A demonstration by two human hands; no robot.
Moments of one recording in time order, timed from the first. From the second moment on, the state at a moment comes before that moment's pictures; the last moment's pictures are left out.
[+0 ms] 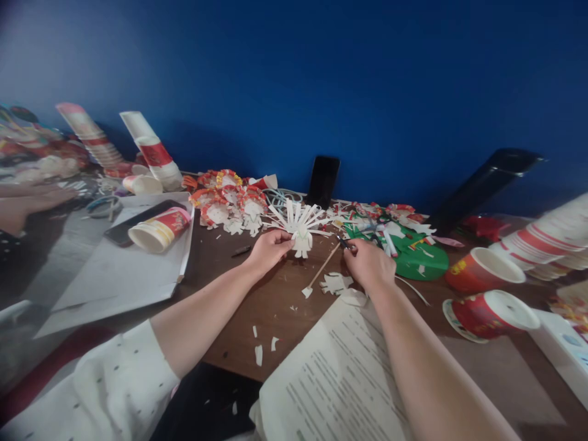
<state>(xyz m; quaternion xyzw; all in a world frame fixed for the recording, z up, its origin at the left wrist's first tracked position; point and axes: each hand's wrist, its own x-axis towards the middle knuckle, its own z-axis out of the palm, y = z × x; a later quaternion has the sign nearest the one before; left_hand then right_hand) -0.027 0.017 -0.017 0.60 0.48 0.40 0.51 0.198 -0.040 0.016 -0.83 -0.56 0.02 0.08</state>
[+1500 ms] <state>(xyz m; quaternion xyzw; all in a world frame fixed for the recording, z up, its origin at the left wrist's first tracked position) -0.028 0.014 -0.012 0.60 0.48 0.39 0.50 0.195 -0.043 0.013 -0.80 -0.59 -0.01 0.12</state>
